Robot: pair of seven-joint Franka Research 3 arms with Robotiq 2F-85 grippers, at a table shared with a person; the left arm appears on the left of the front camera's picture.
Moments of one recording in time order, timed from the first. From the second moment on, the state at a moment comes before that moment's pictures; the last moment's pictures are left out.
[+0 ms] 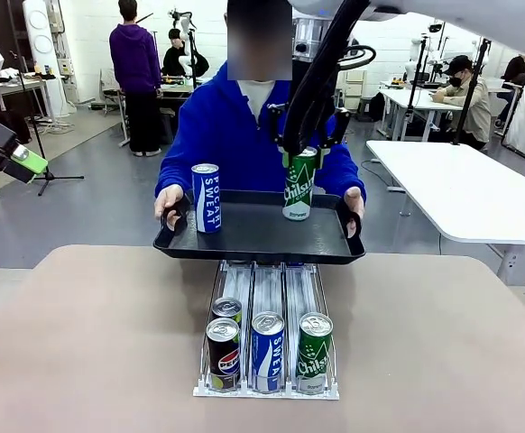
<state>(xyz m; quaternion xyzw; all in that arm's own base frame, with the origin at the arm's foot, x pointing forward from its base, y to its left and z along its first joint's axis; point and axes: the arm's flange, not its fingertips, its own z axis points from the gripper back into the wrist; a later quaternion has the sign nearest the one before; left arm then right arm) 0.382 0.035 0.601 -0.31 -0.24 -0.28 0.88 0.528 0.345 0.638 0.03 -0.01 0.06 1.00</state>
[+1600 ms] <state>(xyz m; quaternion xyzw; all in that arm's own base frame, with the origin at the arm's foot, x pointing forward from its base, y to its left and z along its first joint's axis) 0.382 0.035 0.601 -0.31 -0.24 -0.28 0.88 0.543 0.361 0.600 0.02 0.01 0.07 1.00</state>
